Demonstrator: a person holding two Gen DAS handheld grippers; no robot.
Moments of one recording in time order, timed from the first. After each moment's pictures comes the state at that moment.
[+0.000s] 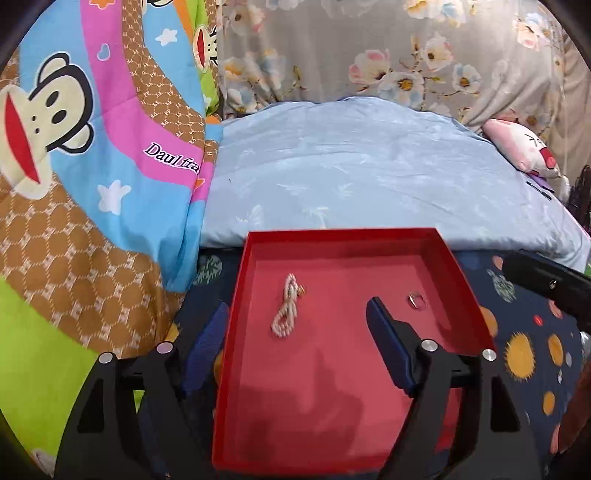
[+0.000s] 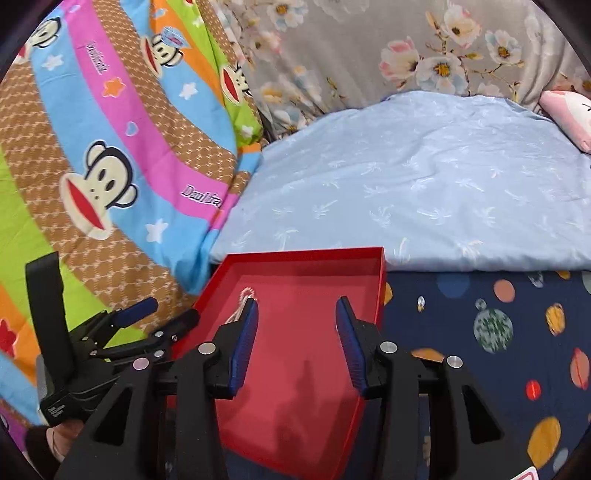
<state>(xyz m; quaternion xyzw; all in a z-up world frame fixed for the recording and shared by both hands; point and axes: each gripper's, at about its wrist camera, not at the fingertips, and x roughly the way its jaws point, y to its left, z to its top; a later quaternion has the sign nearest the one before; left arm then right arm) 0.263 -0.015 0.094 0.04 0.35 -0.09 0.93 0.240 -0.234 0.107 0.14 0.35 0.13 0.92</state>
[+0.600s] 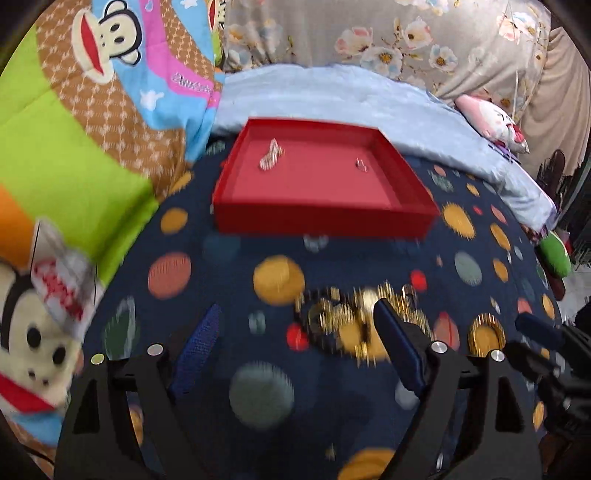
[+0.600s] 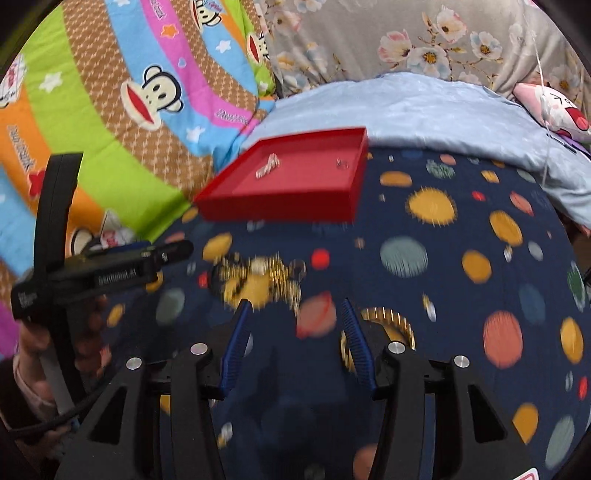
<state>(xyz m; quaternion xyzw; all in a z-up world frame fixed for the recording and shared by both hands) 0.077 0.014 0.050 0.00 0.42 -0.12 0.90 -0.007 -0.205 0.050 0.08 0.39 0.11 0.91</state>
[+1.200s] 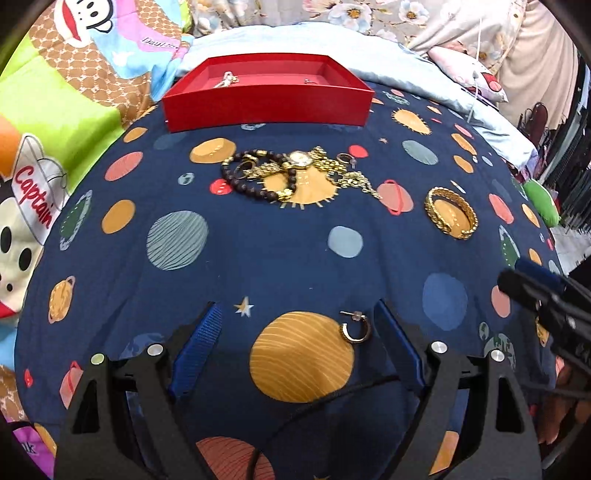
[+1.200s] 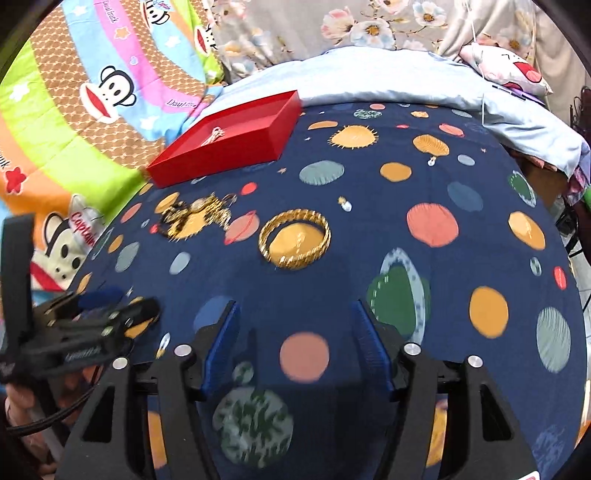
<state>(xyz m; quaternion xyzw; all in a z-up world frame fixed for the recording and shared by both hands) -0.006 -0.022 -0.001 0.03 0.47 -0.14 0.87 -0.058 -0.249 0.014 0.11 0.42 0.03 0.90</state>
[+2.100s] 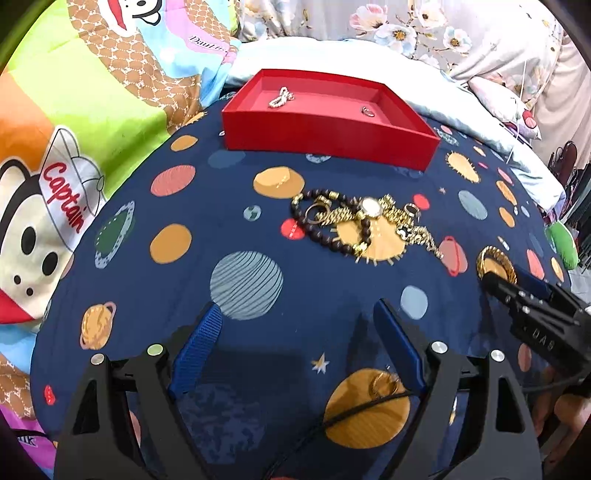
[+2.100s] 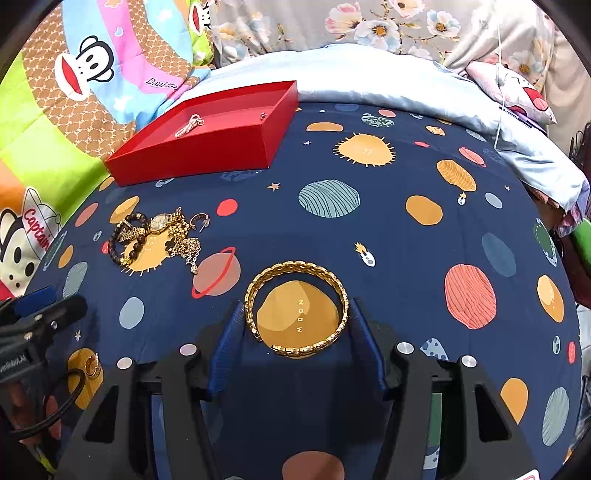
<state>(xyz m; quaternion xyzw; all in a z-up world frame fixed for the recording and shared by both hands) 0.030 0.009 0.011 -0.01 0.45 -0.09 0.89 0.012 -0.226 0.000 0.05 0.44 -0.01 0.90</state>
